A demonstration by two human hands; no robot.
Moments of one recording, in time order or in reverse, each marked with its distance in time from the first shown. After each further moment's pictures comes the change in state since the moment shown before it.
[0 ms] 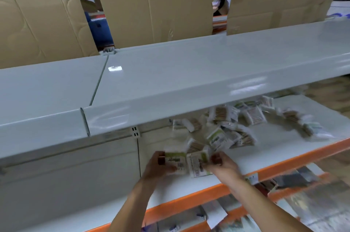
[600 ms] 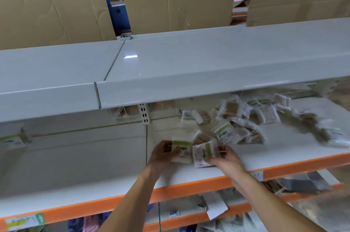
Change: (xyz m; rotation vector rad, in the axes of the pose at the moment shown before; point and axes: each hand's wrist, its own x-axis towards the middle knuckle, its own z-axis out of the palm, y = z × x) left_hand -0.004 -0.007 0.010 -0.048 0.146 0.012; right_hand 0.008 0.006 0.002 0.153 -0.098 -0.051
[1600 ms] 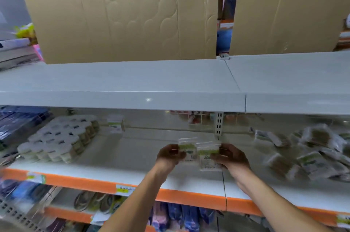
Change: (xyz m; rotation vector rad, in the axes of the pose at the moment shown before) left_hand -0.066 0.005 -0.221 -0.001 0.287 0.065; right_hand -0.058 -0.092 0.192 0.163 -0.321 -0.272
